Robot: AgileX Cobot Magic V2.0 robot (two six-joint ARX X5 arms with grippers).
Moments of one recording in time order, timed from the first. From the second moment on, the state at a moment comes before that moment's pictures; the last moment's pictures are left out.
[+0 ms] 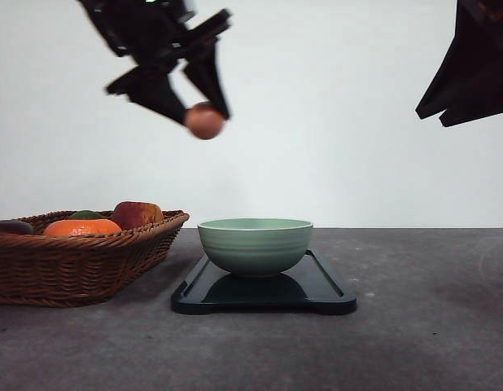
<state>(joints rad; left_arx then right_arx) -0.50 1.68 1.47 -0.50 0.21 -0.12 0.42 0.79 0.58 -0.29 -0.21 0.07</state>
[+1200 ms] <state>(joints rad) -0.63 1.97 1.47 -0.33 0.02 -0.12 0.42 0.79 0.58 -0.29 -0.21 0.07</state>
